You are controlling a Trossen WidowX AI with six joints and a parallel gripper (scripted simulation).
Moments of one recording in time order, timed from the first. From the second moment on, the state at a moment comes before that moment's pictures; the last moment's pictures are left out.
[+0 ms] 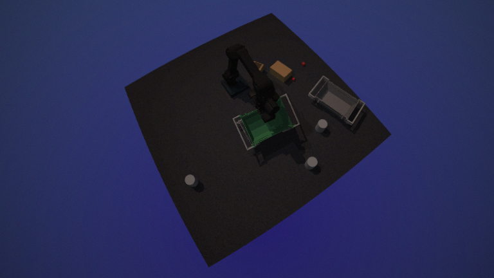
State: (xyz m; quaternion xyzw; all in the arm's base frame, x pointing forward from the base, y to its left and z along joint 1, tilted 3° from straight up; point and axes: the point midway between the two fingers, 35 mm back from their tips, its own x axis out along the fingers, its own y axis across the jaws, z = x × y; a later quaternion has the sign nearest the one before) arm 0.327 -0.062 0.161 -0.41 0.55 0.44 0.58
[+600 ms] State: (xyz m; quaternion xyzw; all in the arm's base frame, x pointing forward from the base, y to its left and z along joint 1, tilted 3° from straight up) arm 0.326 -0.061 0.141 -0.41 0.55 0.44 0.58
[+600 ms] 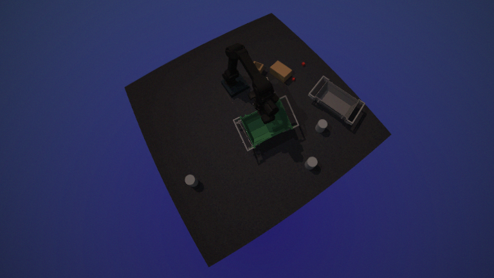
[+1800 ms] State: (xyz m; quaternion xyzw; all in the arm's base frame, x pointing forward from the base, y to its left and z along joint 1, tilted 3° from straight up) arm 0.316 -0.058 0.127 -0.42 0.54 0.42 0.59
